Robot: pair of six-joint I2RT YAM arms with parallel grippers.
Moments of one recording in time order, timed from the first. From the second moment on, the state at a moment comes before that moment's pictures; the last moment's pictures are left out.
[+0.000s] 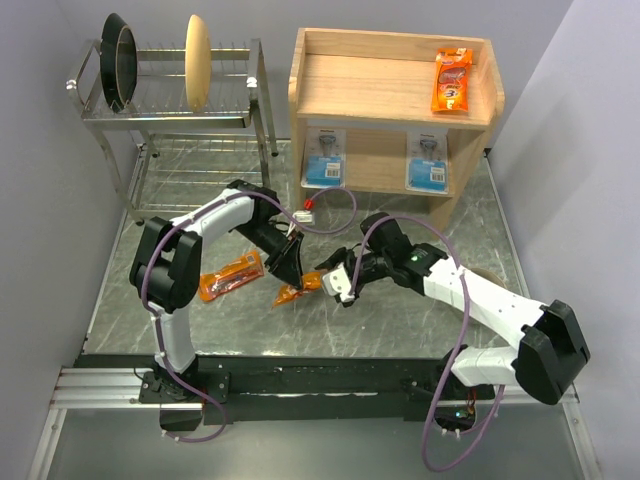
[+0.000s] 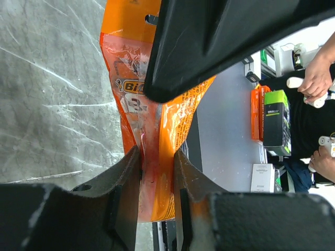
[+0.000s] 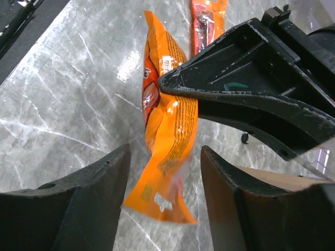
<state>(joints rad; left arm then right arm) -0.47 1.91 1.45 -1.33 1.20 0.92 0.71 1.25 0.88 -0.38 -0.78 -1.29</state>
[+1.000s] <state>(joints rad) -0.43 1.07 1.21 -0.35 0.66 0.32 0.39 1.01 1.21 -0.27 -0.55 -0.12</state>
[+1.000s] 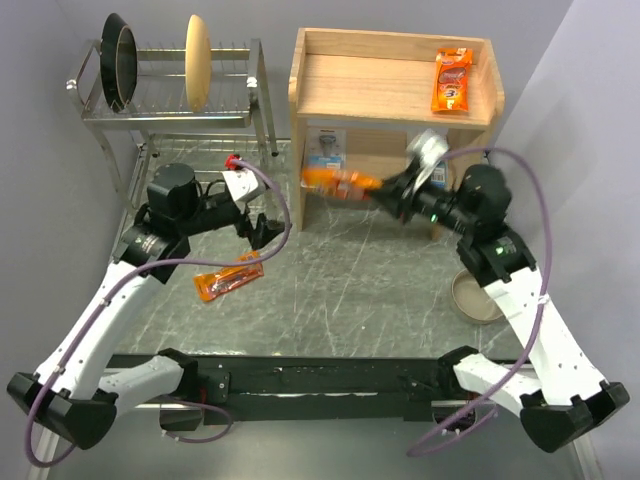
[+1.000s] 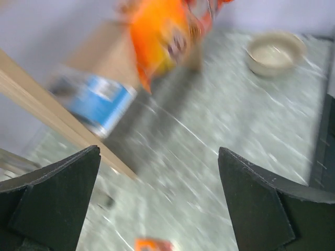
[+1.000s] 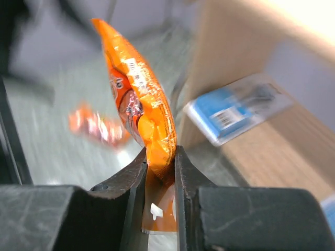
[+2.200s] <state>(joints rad) -0.76 1.41 1.43 -0.15 0.36 0.28 0.22 1.54 1.87 -0.49 0.05 1.54</state>
